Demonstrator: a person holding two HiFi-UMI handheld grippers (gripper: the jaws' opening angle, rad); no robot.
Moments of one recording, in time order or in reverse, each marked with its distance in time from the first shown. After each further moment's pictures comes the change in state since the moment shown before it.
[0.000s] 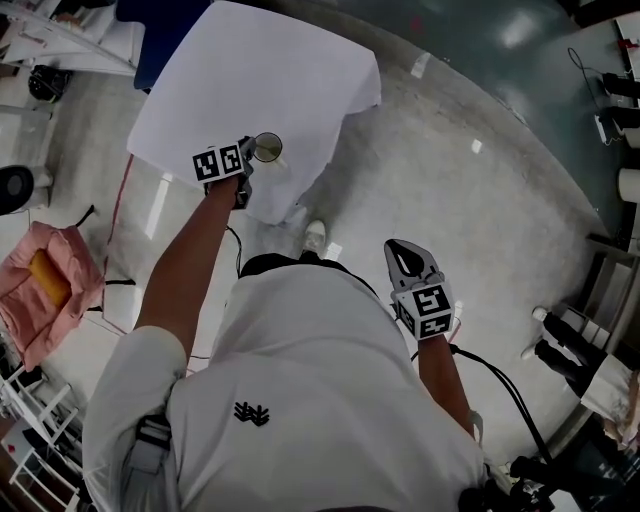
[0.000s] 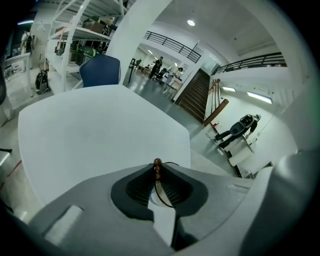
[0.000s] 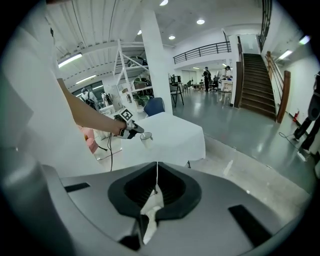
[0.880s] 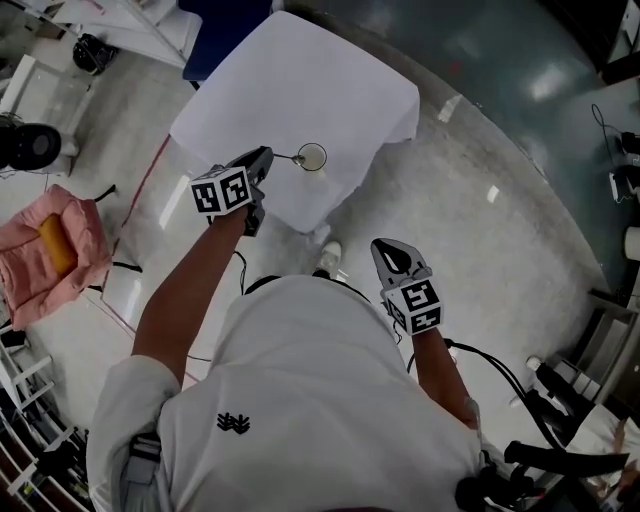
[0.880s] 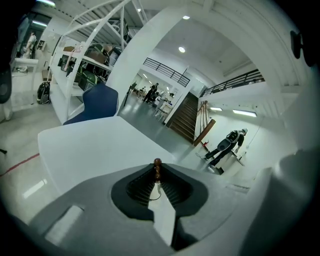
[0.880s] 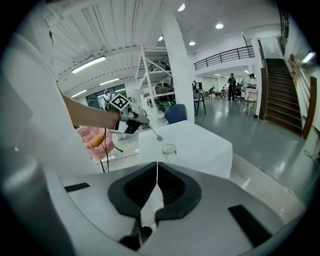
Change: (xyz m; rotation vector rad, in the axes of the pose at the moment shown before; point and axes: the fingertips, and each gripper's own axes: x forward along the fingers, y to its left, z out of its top) left arm -0.147 -0.030 0.041 0.013 -0.257 -0.088; right arm 0.054 0.074 0.050 -0.155 -0.074 0.190
